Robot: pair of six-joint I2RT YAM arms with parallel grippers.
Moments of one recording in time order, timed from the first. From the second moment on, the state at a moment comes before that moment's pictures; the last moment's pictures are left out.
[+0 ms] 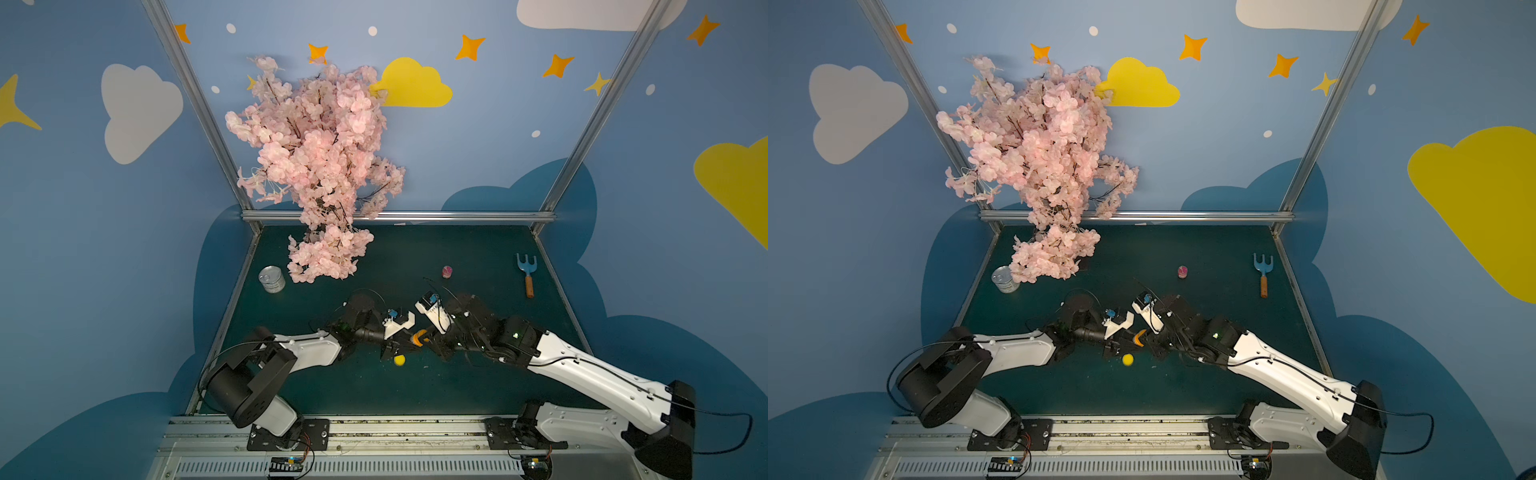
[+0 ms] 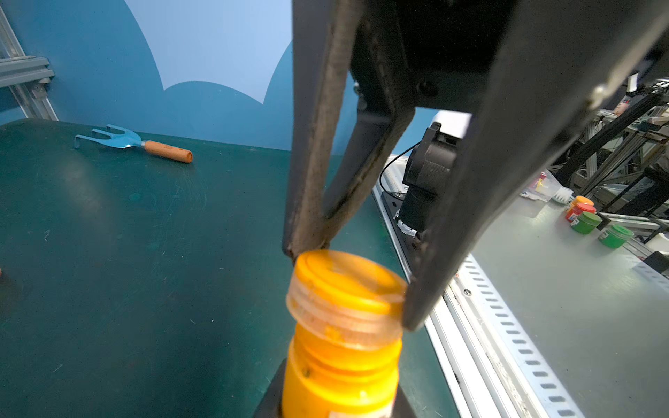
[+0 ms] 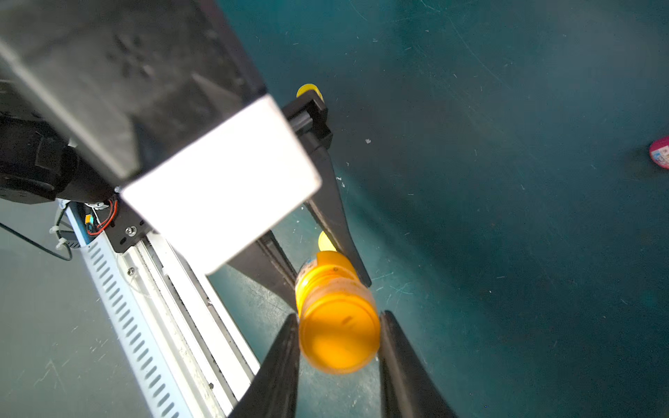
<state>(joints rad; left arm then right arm) -0.67 1.53 0.56 0.57 0.96 0.17 0.99 1.12 0.98 -0.68 -0.06 0.18</state>
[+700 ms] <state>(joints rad) -0.67 1.53 0.56 0.56 0.96 0.17 0.99 1.09 0.92 -0.64 -0.10 0.20</state>
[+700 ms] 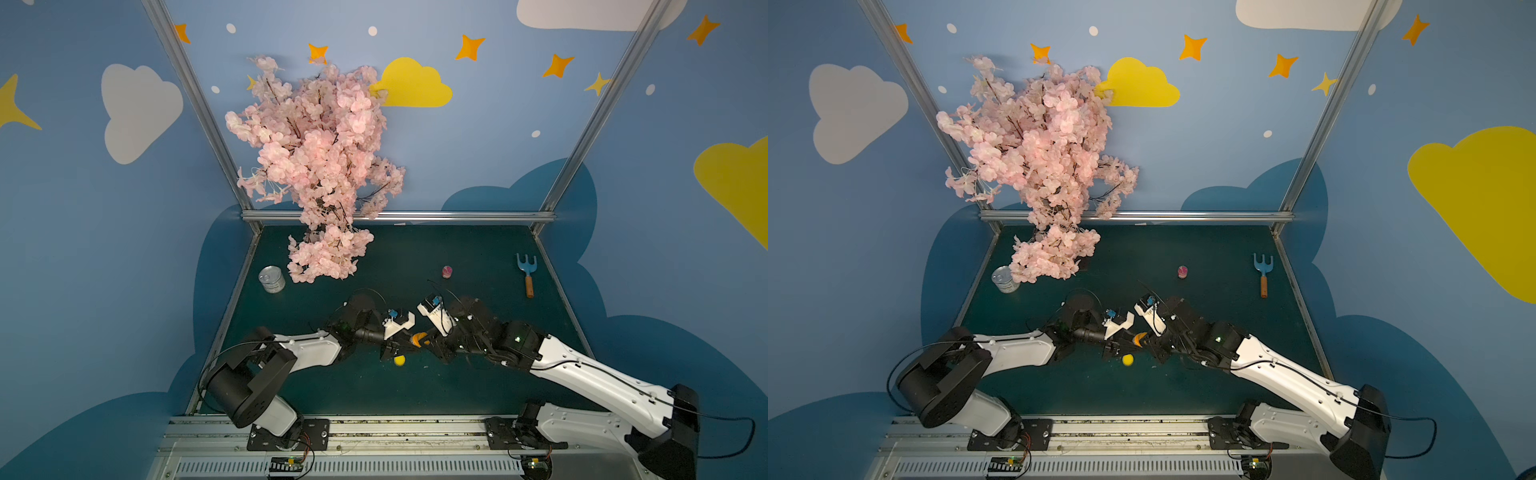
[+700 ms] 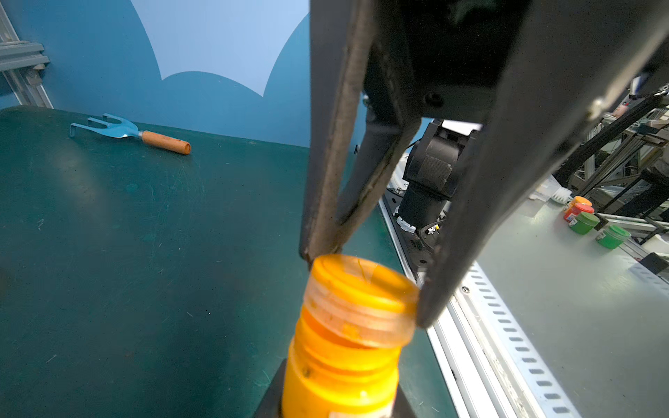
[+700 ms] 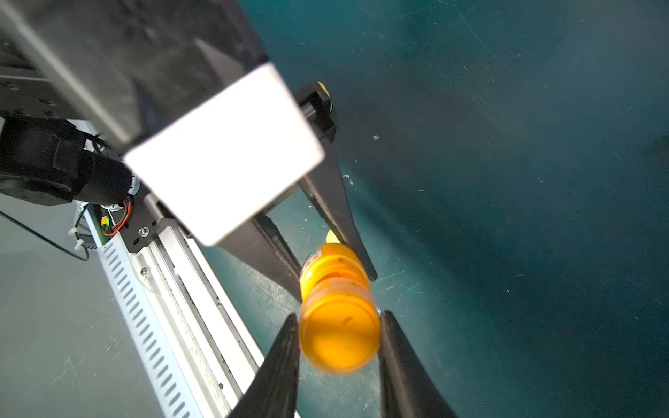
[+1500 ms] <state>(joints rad) -0.65 1.53 0.56 0.55 0.94 0.17 0.99 1.12 0.92 -0.60 -0.08 0.20</state>
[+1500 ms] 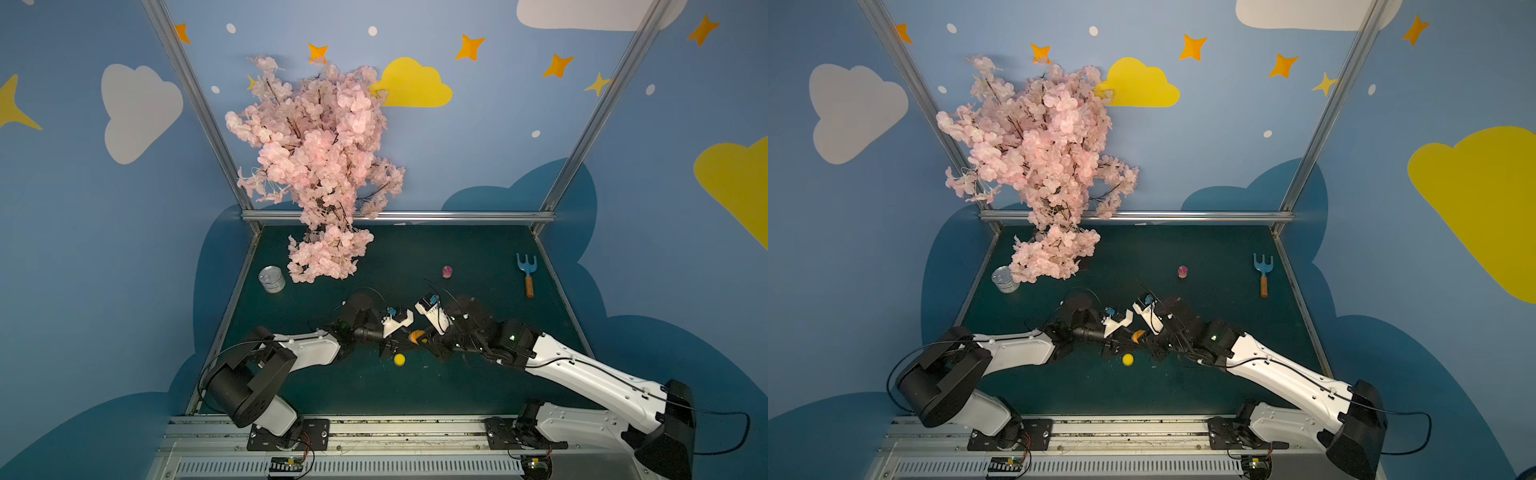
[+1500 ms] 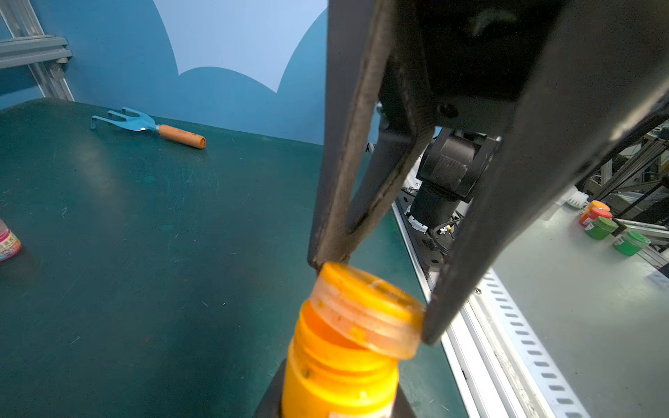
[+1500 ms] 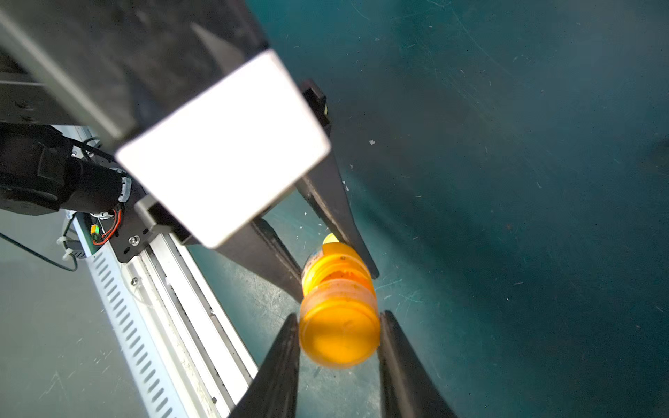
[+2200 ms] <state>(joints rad) -0.65 1.53 0.56 0.49 0.98 0.18 0.97 1.19 0.95 -0.62 -0.17 0.17</state>
